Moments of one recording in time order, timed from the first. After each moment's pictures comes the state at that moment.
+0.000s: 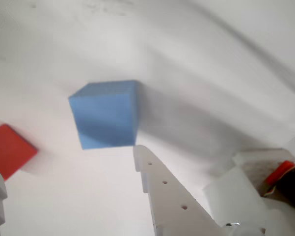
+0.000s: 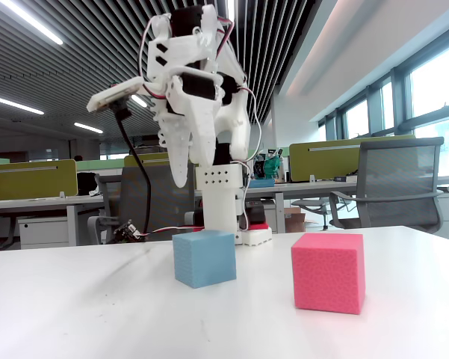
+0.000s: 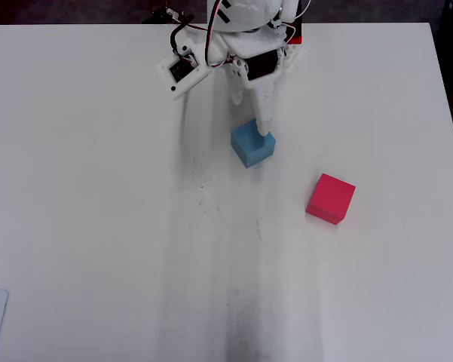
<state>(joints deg) 19.4 127.7 123.2 71.4 -27.7</state>
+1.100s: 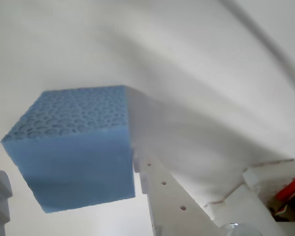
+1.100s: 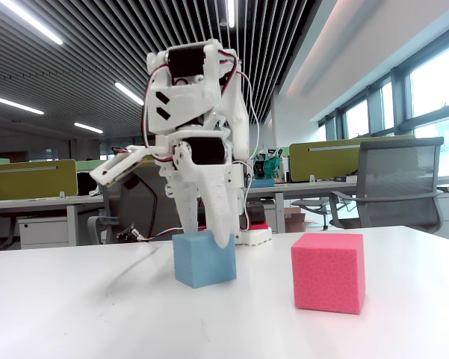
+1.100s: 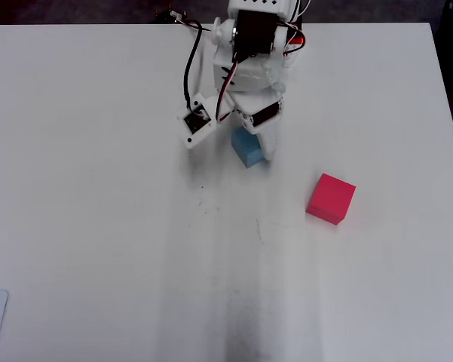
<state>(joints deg) 15.5 109.5 129.5 57.3 -26.2</state>
